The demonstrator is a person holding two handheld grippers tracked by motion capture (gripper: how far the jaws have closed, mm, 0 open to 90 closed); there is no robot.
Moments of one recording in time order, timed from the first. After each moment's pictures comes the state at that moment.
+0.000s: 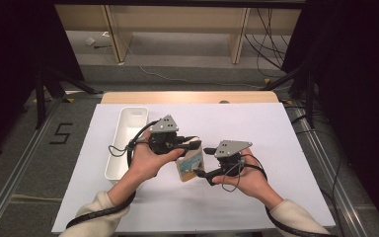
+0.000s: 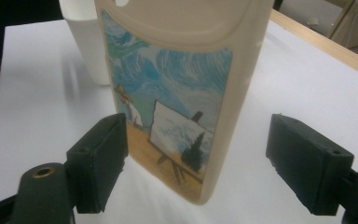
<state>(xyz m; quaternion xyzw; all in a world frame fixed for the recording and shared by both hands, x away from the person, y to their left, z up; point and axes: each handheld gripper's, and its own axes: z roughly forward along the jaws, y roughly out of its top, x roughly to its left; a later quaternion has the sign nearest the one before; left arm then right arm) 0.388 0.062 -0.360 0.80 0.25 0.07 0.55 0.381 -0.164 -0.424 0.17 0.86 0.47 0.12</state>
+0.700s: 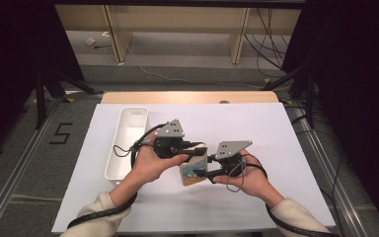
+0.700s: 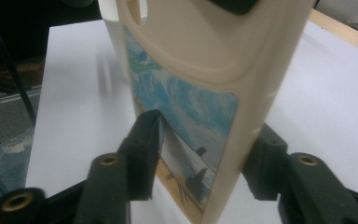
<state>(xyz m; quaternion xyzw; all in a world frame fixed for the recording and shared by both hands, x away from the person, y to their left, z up) 0.383 0.051 -0.363 0.81 0.20 0.04 0.55 0.381 -0.167 -0.423 0.15 0.86 0.48 0.06</state>
